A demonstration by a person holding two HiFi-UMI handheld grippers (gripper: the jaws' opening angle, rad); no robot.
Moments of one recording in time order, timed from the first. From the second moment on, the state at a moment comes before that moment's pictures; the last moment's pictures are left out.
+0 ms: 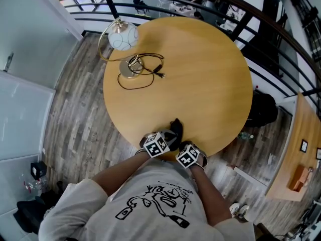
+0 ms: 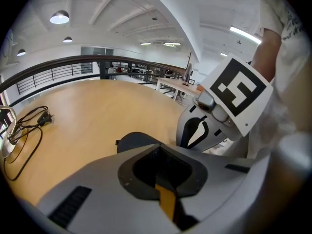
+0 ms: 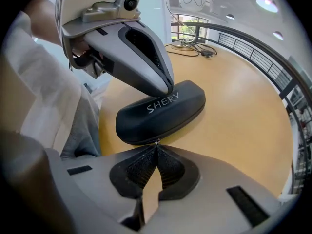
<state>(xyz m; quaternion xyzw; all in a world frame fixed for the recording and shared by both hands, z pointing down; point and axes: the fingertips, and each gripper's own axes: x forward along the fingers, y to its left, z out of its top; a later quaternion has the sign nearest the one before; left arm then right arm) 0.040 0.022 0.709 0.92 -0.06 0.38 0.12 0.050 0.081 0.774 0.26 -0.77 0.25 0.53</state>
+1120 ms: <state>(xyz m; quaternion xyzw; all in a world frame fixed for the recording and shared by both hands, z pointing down) 0.043 0.032 0.714 0.92 -0.05 0.37 0.13 0.068 0.035 0.772 0.28 -0.77 0.20 0.54</state>
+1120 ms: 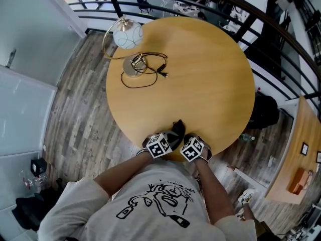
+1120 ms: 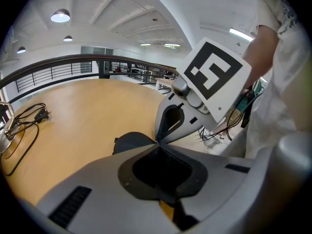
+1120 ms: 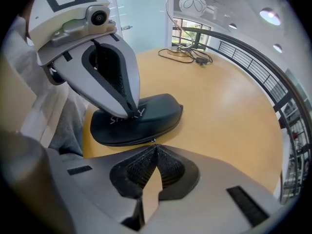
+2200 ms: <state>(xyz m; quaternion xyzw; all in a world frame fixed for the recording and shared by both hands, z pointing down) 0.057 0.045 0.710 0.91 -0.01 0.39 0.15 0.062 0.086 0.779 0.27 -0.75 0.31 0.51</state>
